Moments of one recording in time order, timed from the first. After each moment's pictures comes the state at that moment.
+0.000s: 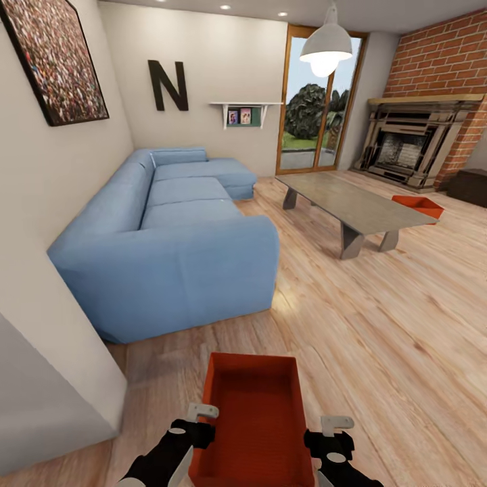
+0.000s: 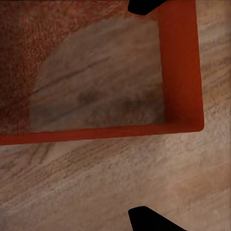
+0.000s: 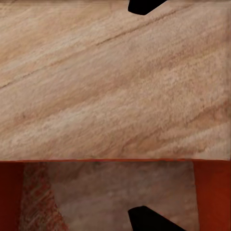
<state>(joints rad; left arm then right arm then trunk) -0.51 -0.17 -0.02 -0.37 -0.14 0.19 0.09 -0.48 0.00 0.61 -0.33 -0.54 -0.06 -0.41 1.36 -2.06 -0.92</state>
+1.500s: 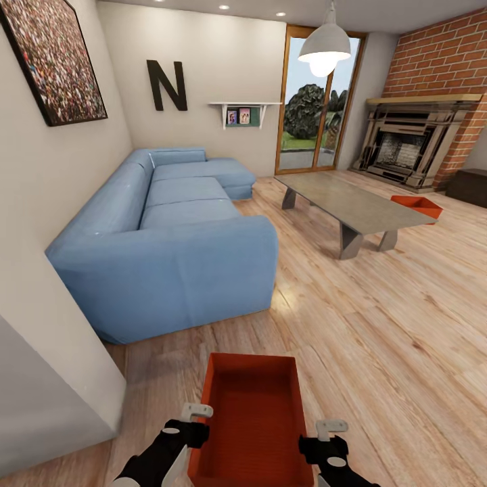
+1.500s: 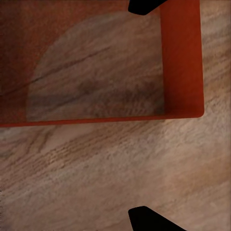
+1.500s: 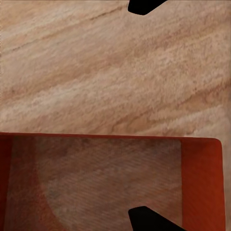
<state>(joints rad) -0.51 -0.14 -0.01 -0.37 -0.12 0.19 0.09 -0.48 0.00 0.61 -0.30 -0.54 -0.06 -0.31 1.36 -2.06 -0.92</state>
